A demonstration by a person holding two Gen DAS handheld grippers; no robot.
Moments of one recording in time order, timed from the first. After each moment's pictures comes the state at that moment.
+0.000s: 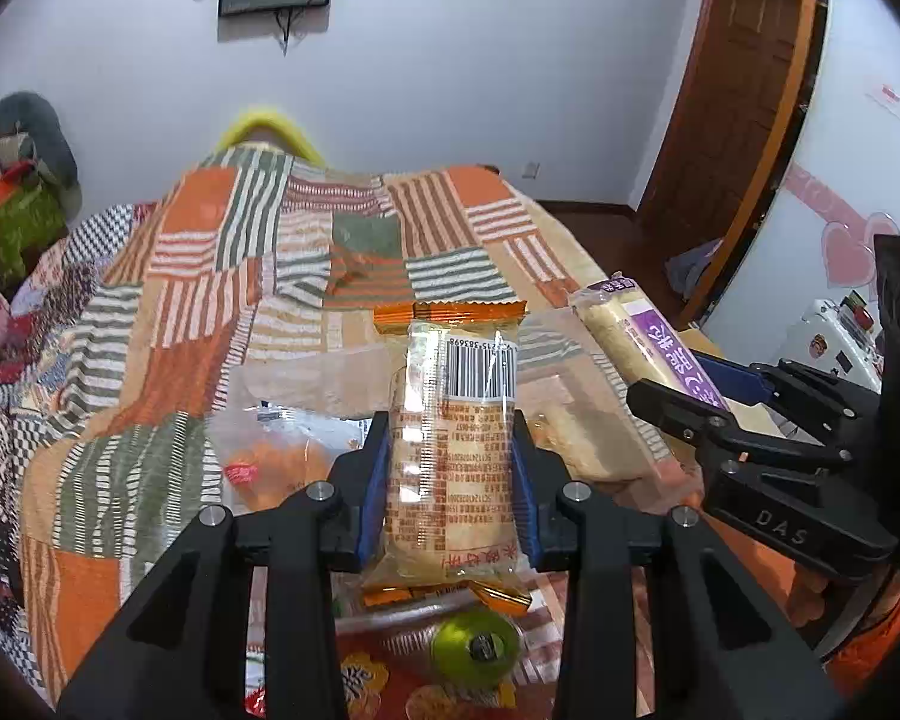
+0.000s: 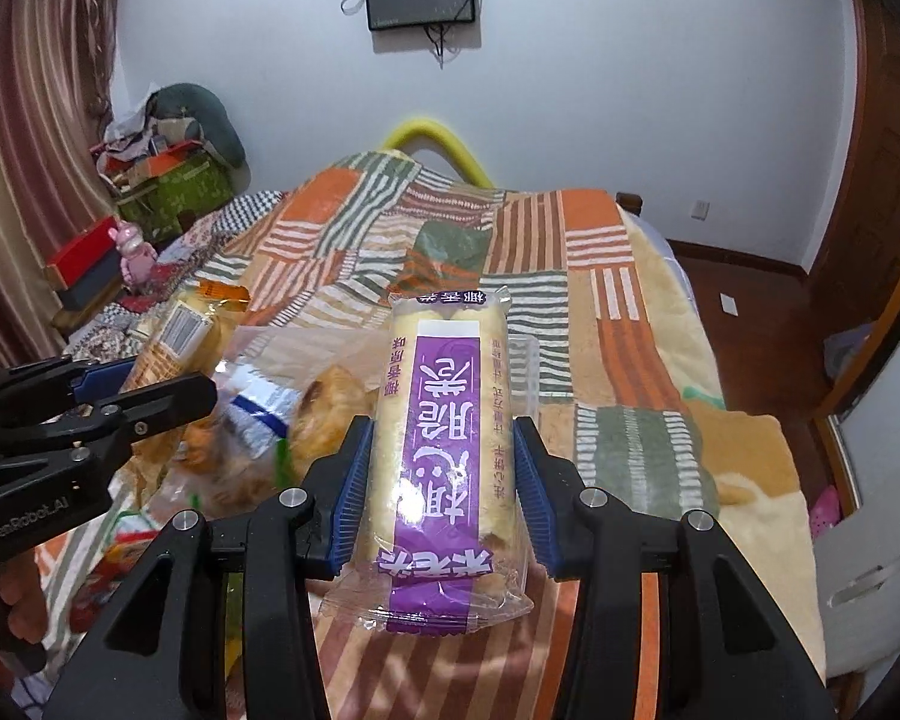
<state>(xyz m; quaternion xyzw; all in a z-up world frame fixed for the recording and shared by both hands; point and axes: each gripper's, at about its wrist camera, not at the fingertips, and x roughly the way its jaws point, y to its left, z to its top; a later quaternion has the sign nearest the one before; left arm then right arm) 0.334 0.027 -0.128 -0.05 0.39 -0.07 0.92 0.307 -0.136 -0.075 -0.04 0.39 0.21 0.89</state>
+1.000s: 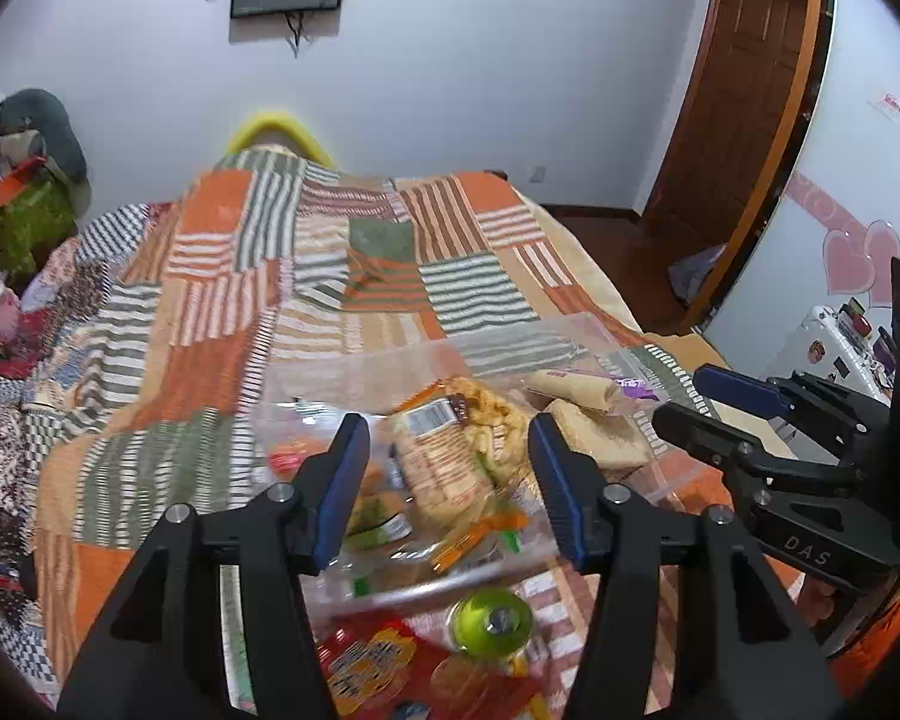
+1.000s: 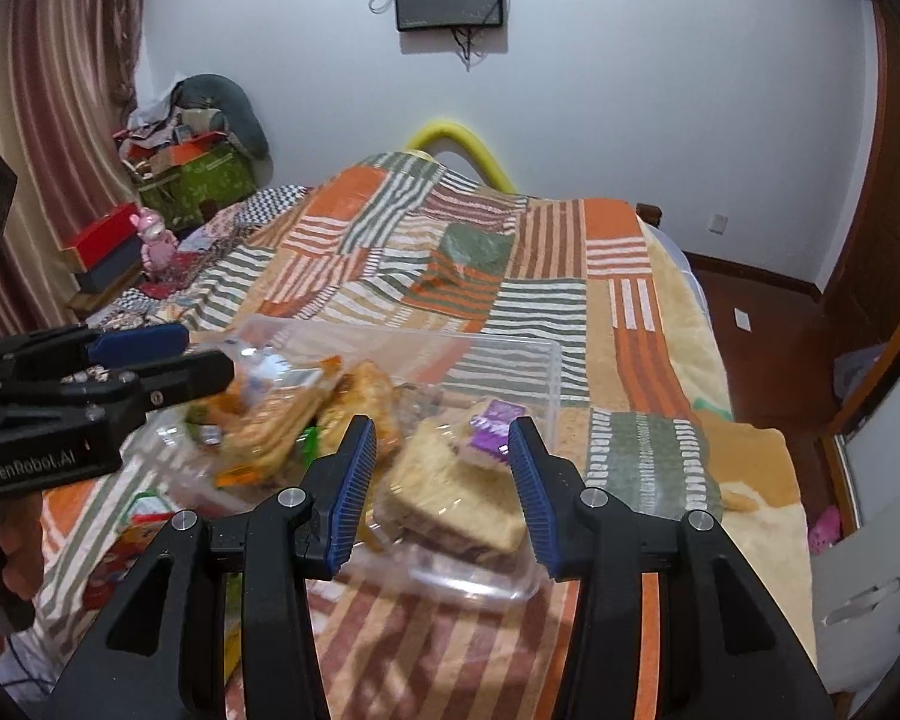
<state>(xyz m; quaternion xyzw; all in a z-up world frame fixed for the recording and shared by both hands) 0.306 0.043 -0.104 -0.05 0.38 -0.06 0.92 0.288 -0.140 -0.053 -0.05 0.39 0.25 0.89</state>
